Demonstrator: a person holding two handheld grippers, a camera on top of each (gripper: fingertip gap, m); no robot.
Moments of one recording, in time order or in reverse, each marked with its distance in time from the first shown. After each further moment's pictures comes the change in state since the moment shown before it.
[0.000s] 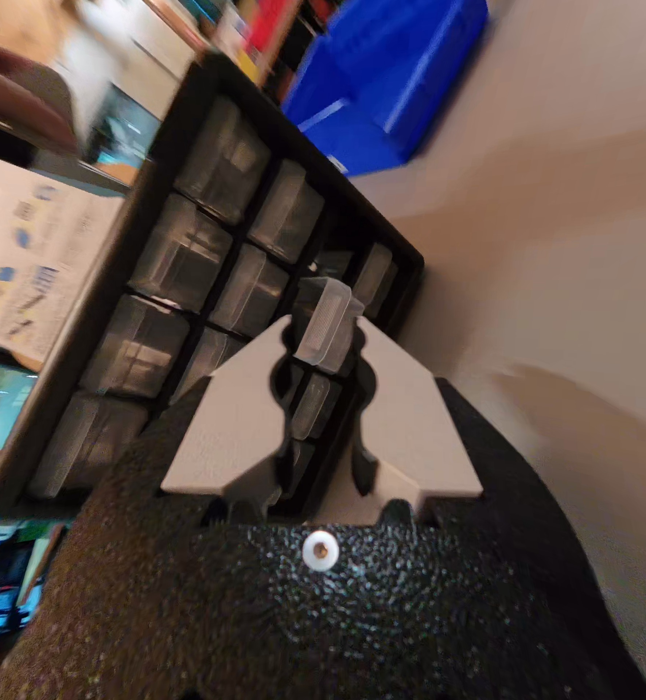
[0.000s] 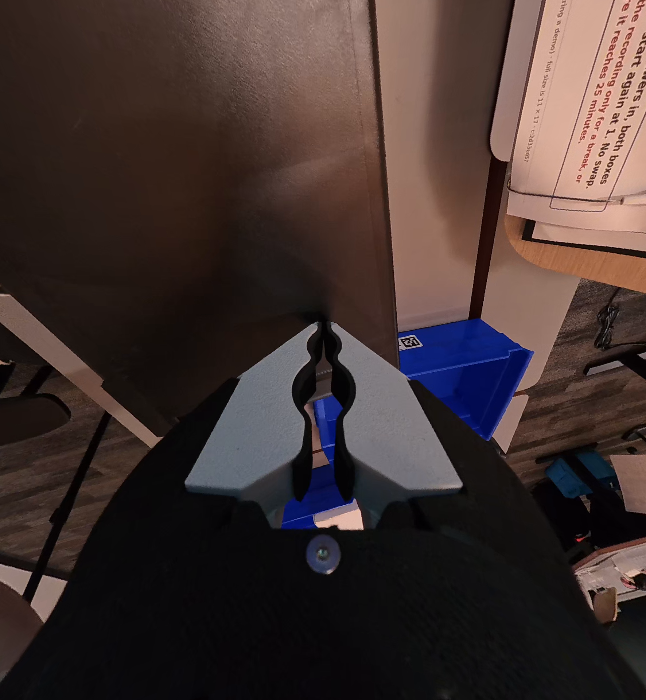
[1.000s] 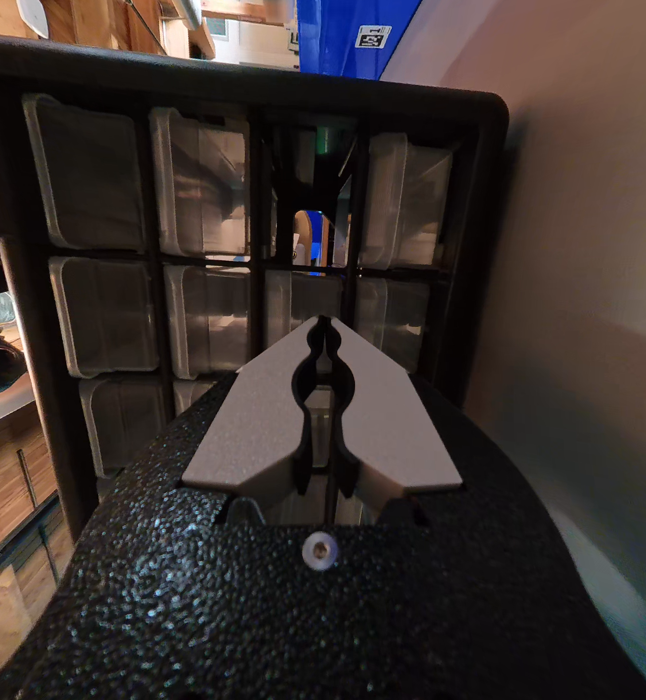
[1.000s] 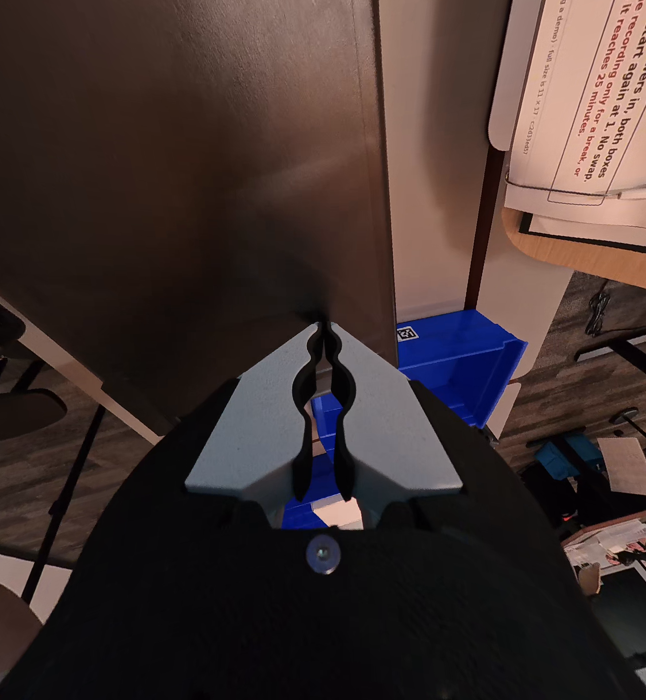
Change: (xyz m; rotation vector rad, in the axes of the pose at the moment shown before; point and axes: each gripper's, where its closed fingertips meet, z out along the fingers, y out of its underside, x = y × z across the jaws) left arm -0.008 0.036 0.070 -0.147 -0.372 0.565; right arm 0.000 0.000 0.000 -0.040 0.021 -0.001
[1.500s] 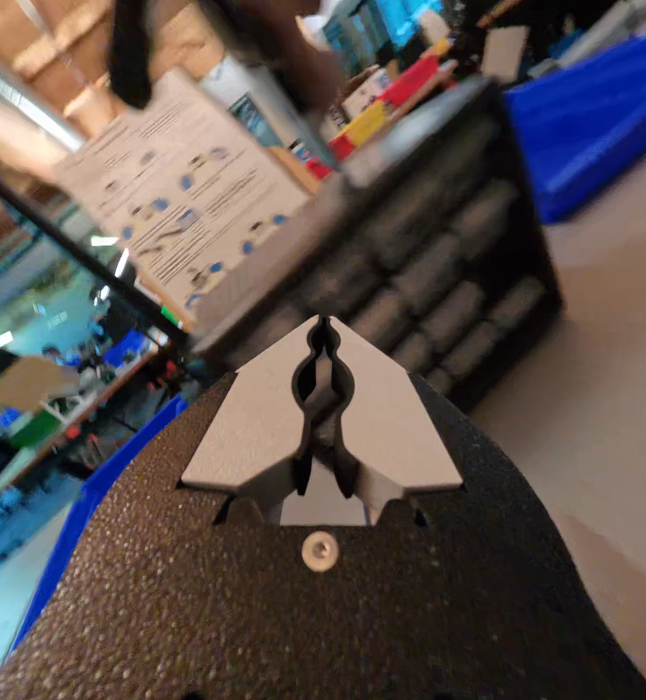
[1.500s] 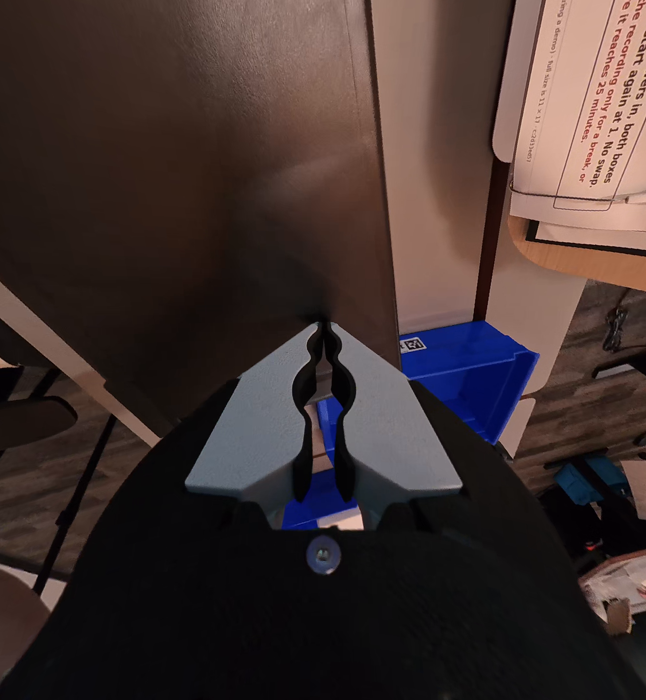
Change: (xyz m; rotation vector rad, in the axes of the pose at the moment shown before) left arm -0.108 0.059 -0.077 0.146 0.098 -0.832; right arm 0.000 0.000 0.000 0.054 -0.035 0.011
